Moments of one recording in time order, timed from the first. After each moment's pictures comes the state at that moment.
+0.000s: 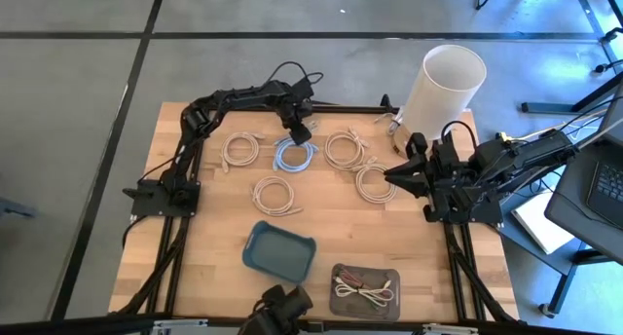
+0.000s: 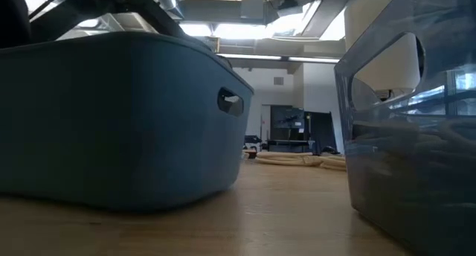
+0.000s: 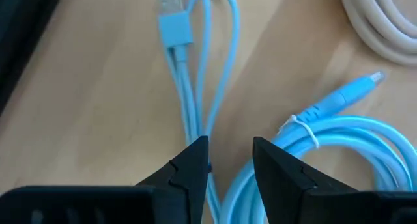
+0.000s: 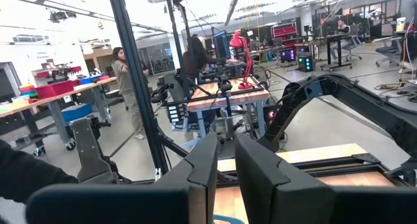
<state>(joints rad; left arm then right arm) 0.68 2.18 1.68 -0.83 0.20 0.11 0.41 0.87 0.99 -0.01 0.31 0.18</state>
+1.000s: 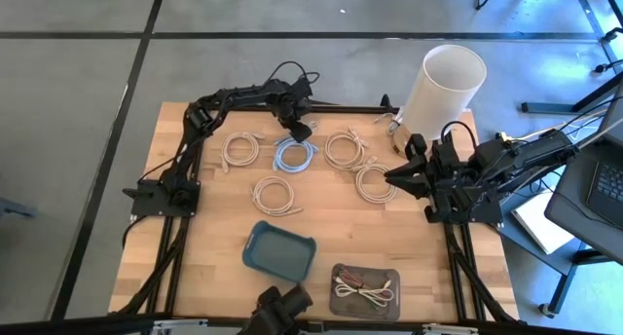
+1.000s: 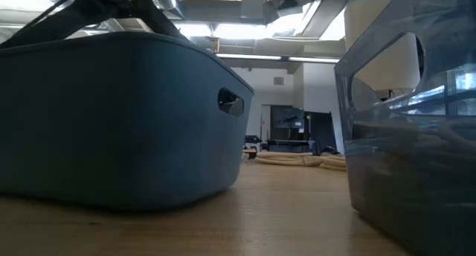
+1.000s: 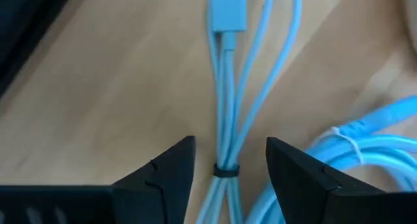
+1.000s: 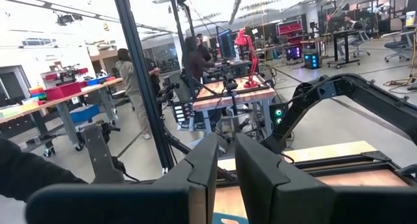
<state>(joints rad) 0.69 2.23 1.70 -0.86 0.20 0.00 0.41 0.87 0.99 -0.01 0.29 0.20</state>
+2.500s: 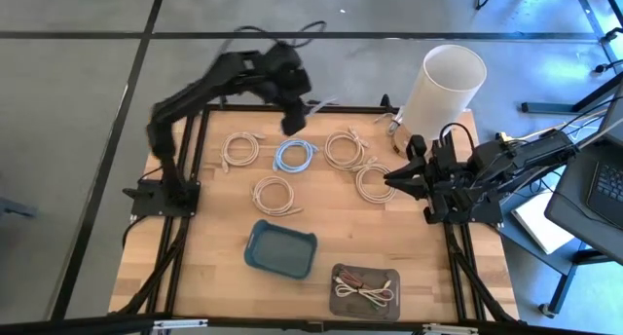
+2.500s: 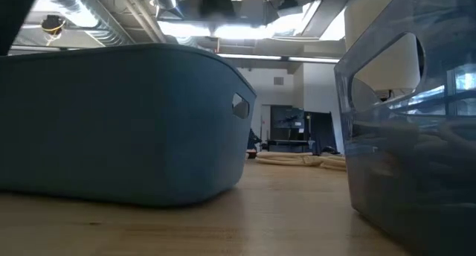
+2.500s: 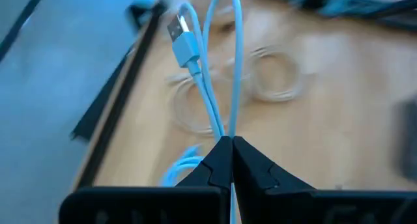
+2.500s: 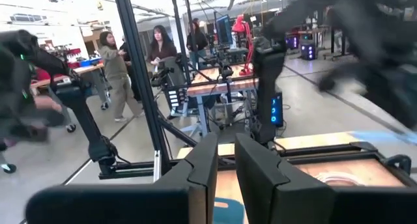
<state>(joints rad) 0.43 1.80 2.19 -1.26 0.15 0.08 0.41 0.86 0.99 -0.09 0.29 0.17</state>
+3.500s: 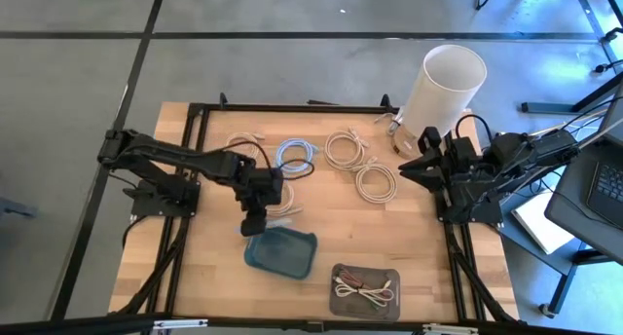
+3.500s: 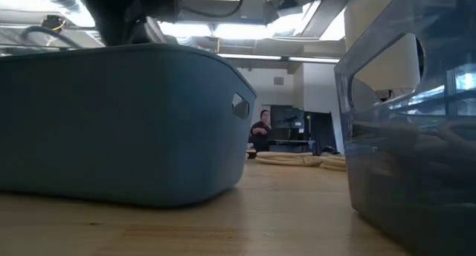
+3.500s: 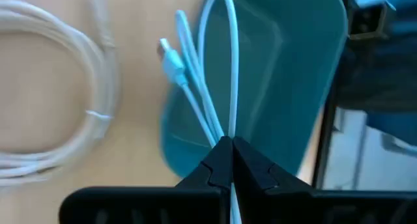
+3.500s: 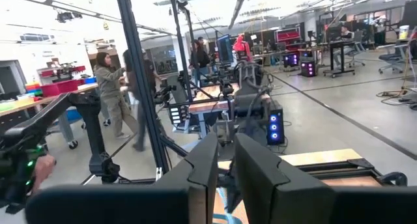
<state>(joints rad) -0.09 1.42 1.08 -0.86 0.38 -0.34 0.41 0.77 0.99 -0.10 0.30 0.15</state>
